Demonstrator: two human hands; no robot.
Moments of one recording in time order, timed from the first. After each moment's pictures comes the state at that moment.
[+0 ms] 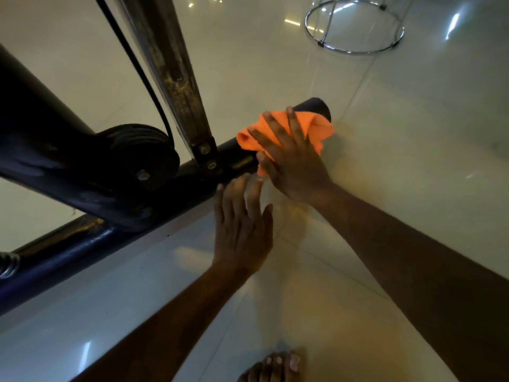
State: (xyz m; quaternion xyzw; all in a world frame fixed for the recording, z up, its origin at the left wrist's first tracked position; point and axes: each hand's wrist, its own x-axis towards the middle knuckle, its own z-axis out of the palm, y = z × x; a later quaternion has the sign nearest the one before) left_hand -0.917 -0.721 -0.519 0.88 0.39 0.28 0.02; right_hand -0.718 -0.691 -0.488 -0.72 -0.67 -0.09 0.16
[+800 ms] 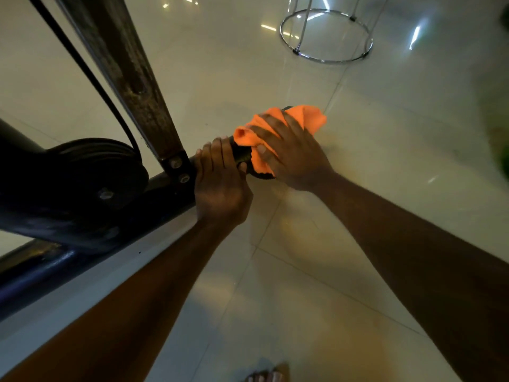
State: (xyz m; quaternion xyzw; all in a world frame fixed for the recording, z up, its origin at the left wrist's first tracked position) left_hand -0.852 -0.640 -0.507 0.86 0.44 0.25 -0.03; right_hand -0.660 -0.685 -0.484 -0.68 -0.70 -0.14 0.15
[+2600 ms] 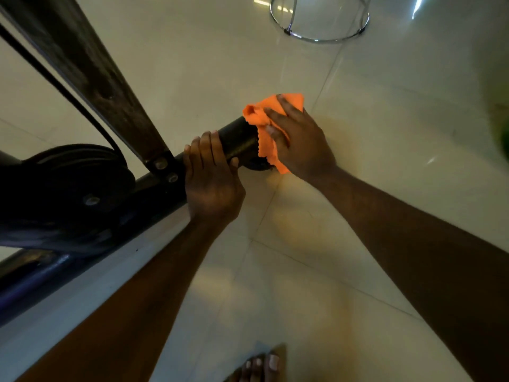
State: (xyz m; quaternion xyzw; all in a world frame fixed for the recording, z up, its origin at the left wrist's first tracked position) left_hand -0.852 -0.647 -0.500 0.86 0.44 0.24 -0.03; right_hand -0.650 -0.700 -0.475 -0.78 -0.57 -0.01 0.25
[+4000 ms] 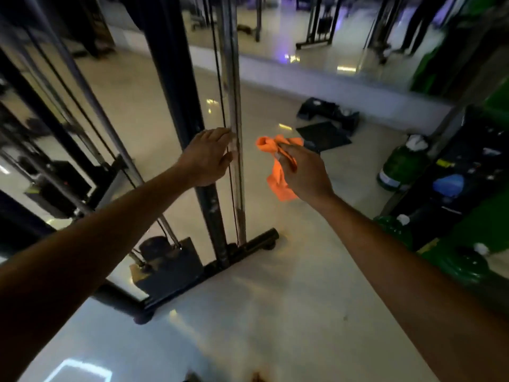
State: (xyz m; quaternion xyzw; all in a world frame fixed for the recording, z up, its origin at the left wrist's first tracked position) left_hand -1.101 -0.808 0.632 0.95 0.28 0.16 -0.01; right_hand -0.884 -0.962 0.598 -0.70 -0.59 -0.03 0.39
